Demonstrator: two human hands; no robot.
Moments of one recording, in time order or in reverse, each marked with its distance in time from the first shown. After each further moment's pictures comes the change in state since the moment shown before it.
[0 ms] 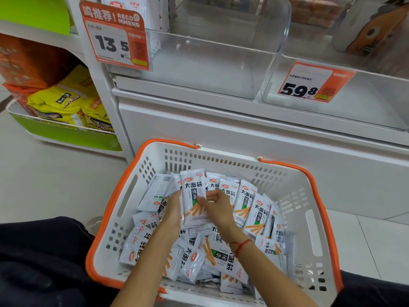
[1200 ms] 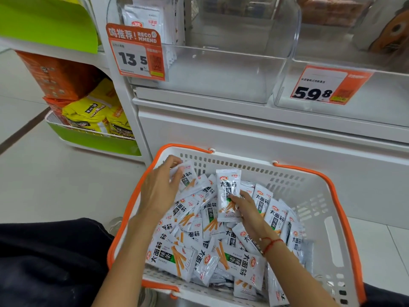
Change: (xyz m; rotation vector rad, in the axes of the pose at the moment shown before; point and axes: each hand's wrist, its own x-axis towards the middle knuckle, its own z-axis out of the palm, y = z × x) left_hand -0.040 0.069 -0.046 0.953 0.339 0.946; right_hand 0.031 0.012 -0.037 0.215 -0.133 0.171
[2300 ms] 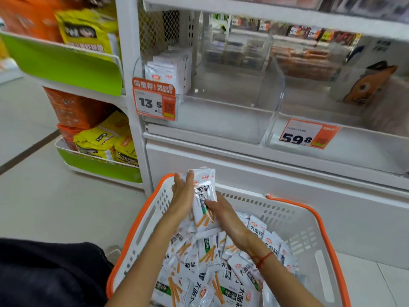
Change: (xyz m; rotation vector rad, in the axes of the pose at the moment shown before) left_hand 0.033 0.060 0.002 -0.665 -0.199 -0.534; right_hand -0.068 -0.086 0.058 -0.284 -0.308 -0.413
